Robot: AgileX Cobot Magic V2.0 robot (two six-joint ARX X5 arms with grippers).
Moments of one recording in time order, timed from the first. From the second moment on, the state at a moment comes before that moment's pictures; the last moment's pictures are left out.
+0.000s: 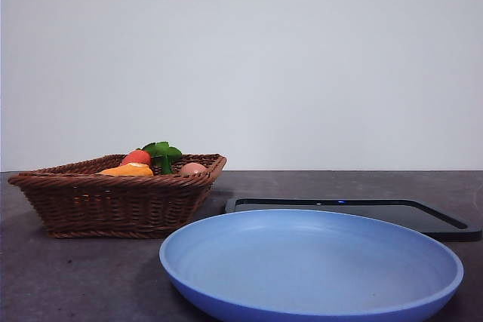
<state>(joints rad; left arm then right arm) 0.06 0.00 0.04 -0.16 0.31 -0.52 -0.01 0.01 0.07 -0.18 -0.24 0.34</state>
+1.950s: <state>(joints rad) -0.02 0.56 0.68 -0.87 0.56 -0.09 0.09 0.65 0.72 -0.91 -0.47 0.01</state>
